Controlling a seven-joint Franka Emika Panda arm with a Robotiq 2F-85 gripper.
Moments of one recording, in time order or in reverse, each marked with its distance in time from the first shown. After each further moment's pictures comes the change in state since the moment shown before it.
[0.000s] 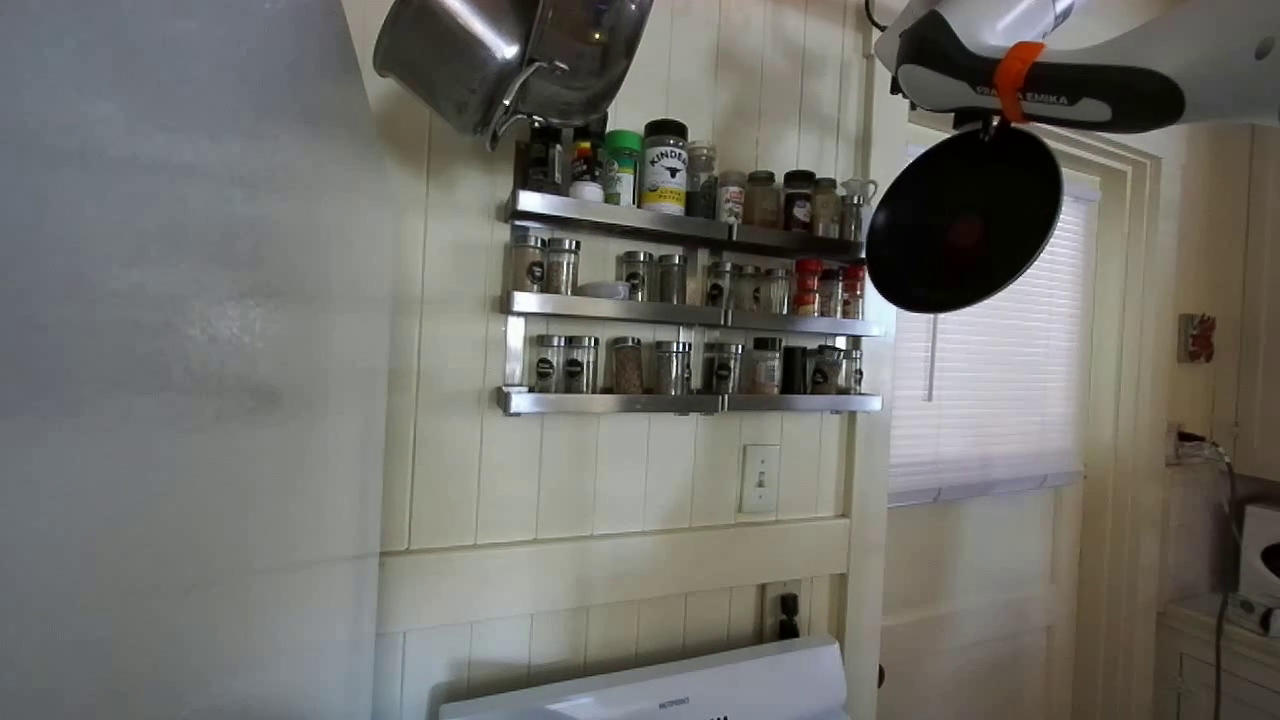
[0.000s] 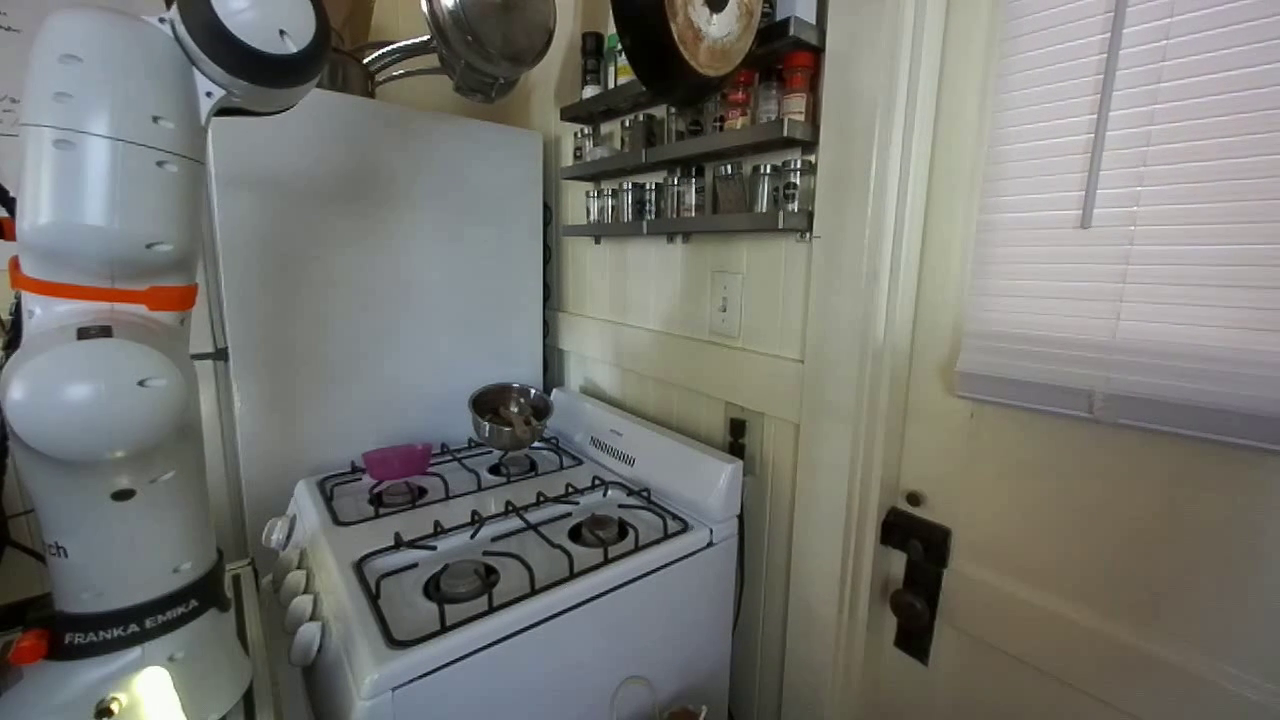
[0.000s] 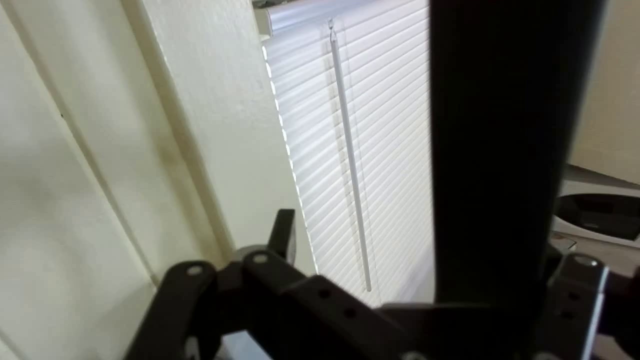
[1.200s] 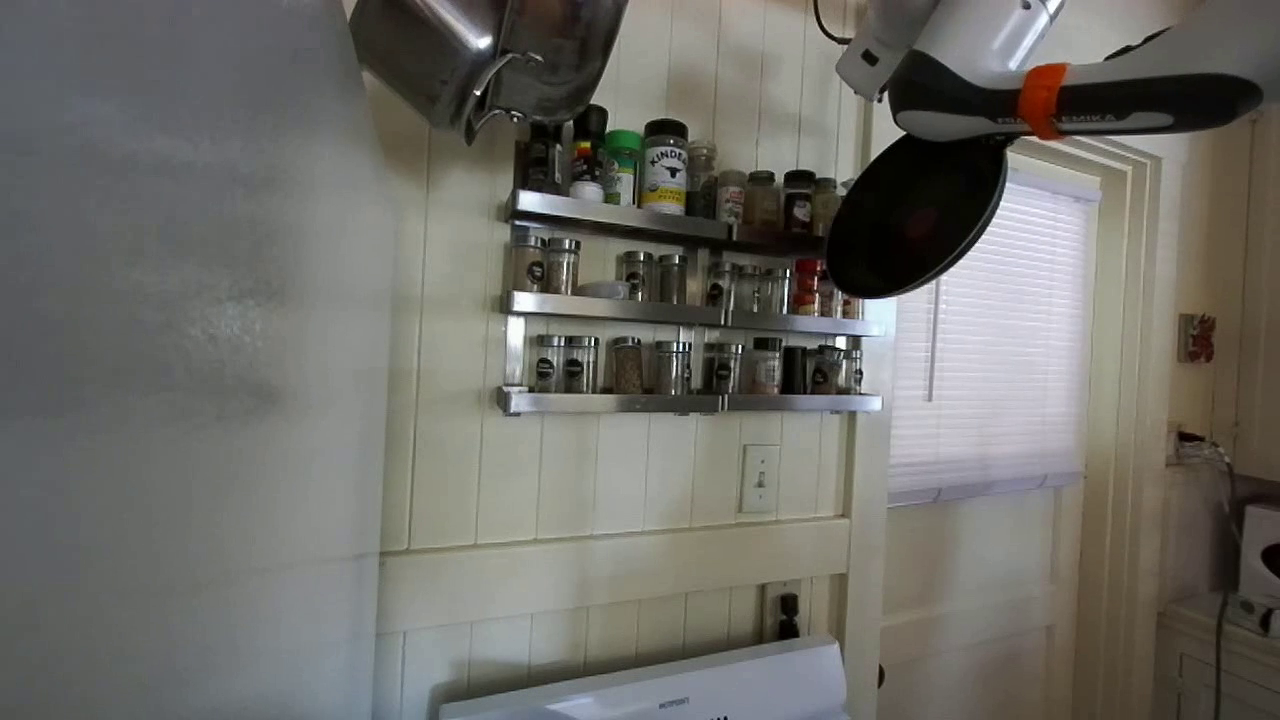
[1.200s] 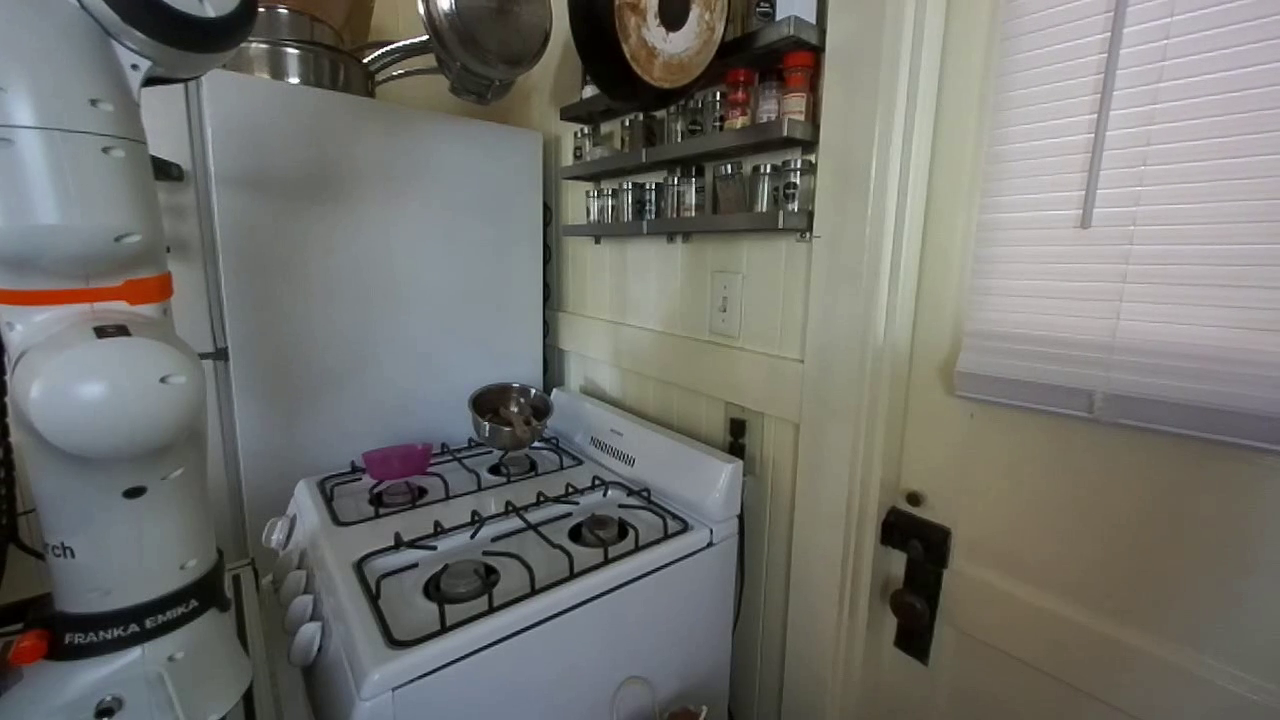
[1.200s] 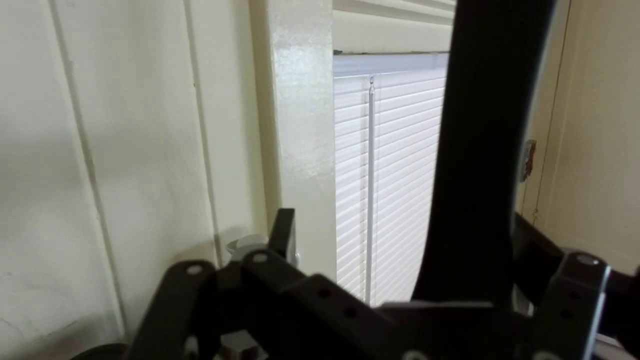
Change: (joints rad) arm 0.094 -0.193 0.061 -0.375 -0.345 0.091 0.150
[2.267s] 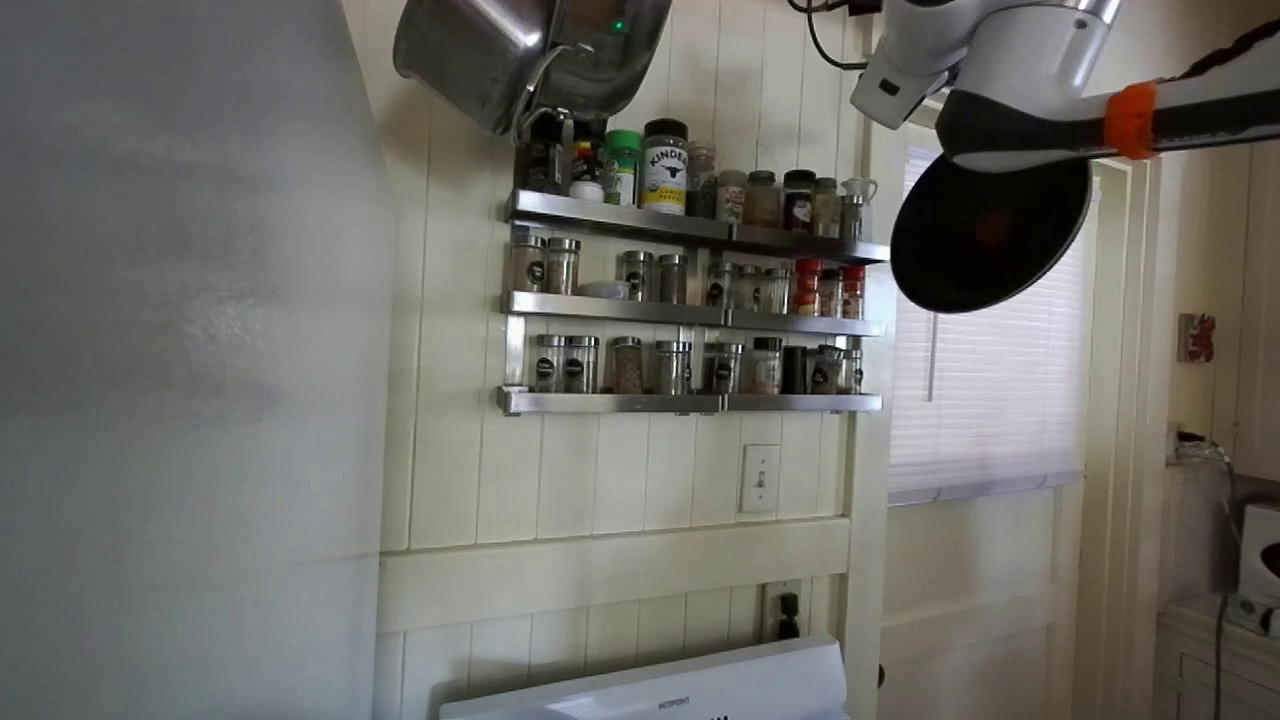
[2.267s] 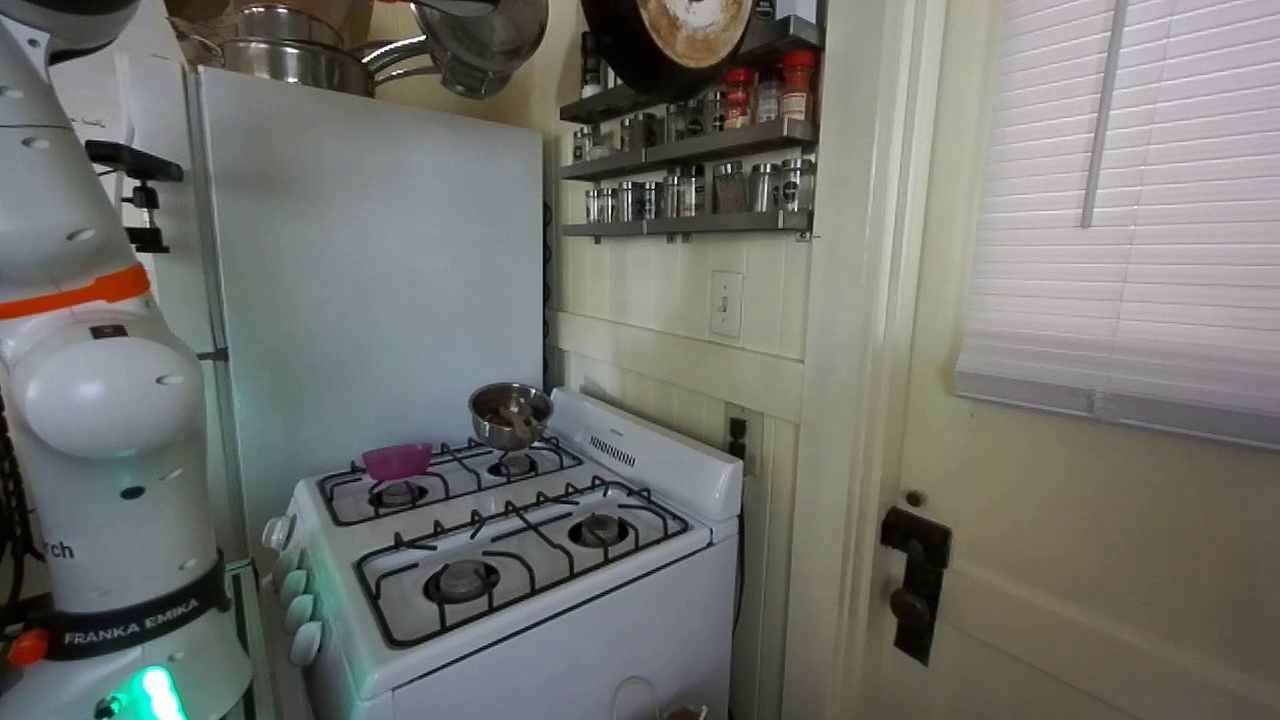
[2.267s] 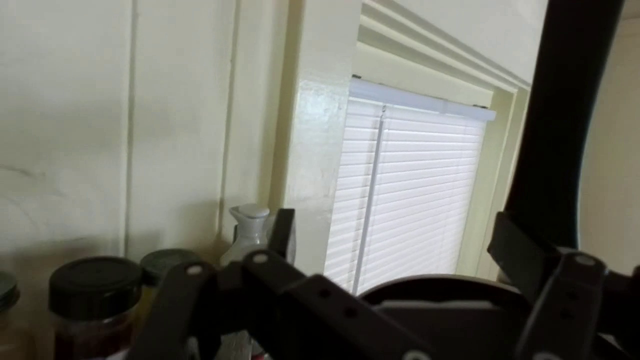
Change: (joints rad) arm -0.017 -0.218 0.021 -0.351 -0.158 0.130 0.043
